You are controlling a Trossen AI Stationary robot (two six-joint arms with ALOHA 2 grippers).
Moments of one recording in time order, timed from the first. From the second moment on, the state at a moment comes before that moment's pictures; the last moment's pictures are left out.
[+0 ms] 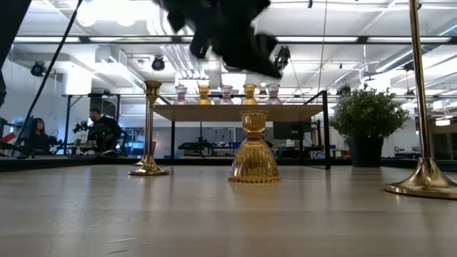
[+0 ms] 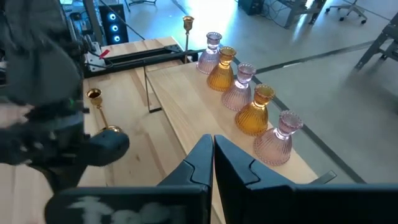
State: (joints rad) left arm 0.02 1.81 1.40 -0.29 0.28 0.65; right arm -0.17 1.00 1.38 -0.85 0.28 0.09
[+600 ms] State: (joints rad) left arm 0.11 1.07 1.48 -0.52 0.28 0.44; right arm -0.17 0.95 1.38 -0.68 0.08 -0.06
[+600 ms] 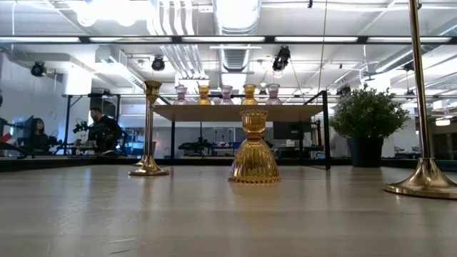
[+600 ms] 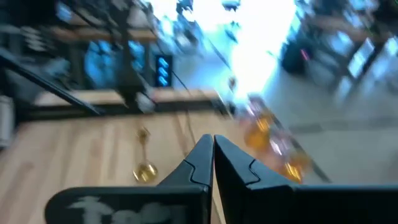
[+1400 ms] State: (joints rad) left arm 0.11 0.10 0.26 0.11 -0.25 0.18; right arm -0.20 1.22 1.20 -0.71 -0.25 -0.28
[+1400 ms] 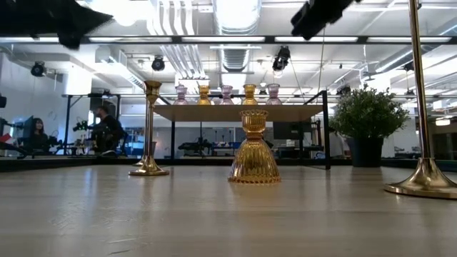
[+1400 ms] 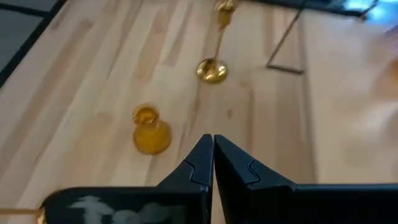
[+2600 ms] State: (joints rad) left arm 0.11 0.14 0.01 0.07 -0.67 -0.07; right arm -0.21 1.18 0.38 0.35 -0.38 -0.25
